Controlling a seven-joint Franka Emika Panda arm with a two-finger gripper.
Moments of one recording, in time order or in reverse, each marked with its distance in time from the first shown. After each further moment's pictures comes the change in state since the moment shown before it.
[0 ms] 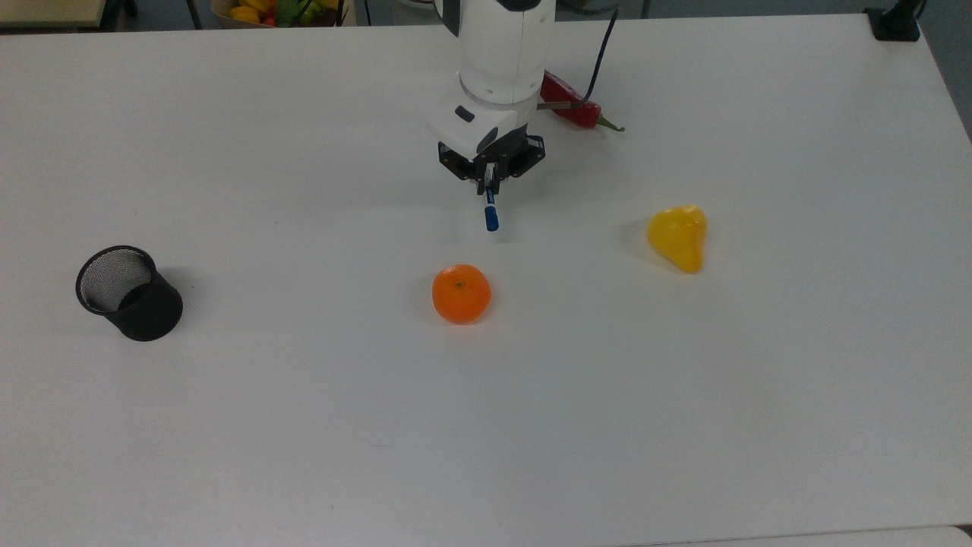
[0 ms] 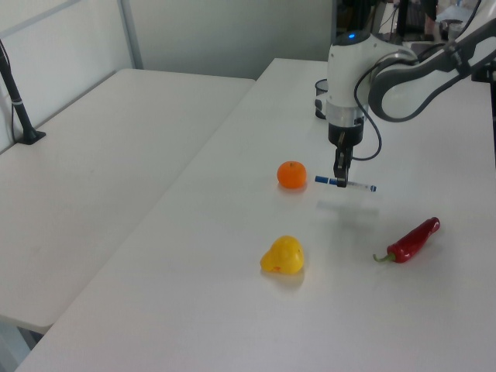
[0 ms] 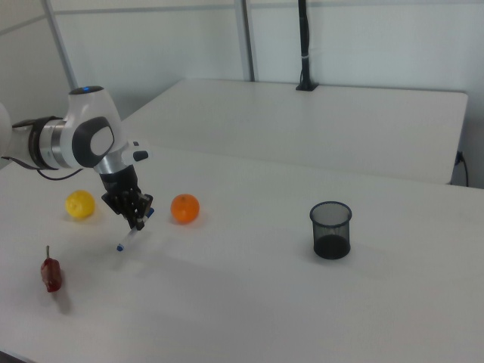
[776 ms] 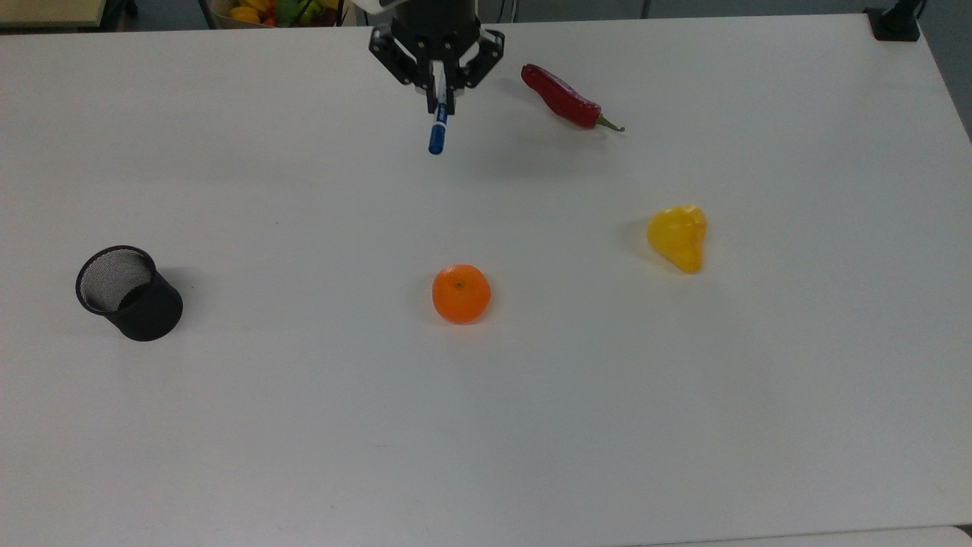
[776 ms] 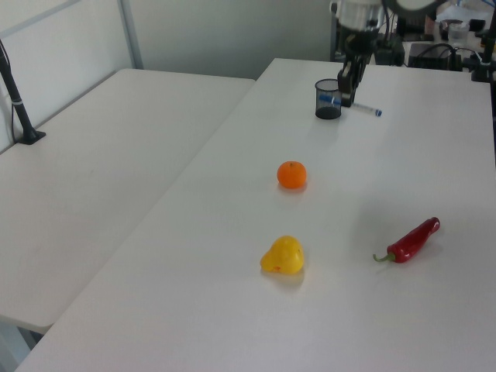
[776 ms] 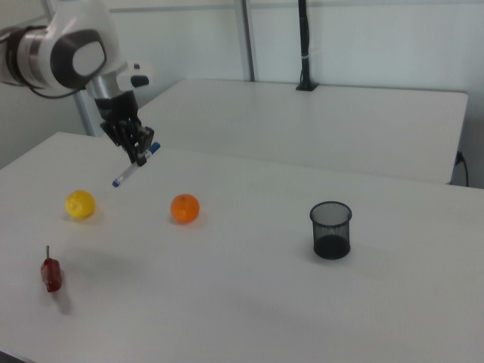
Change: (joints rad) arm -0.112 -0.173 -0.006 0.237 0.091 -0.306 0.013
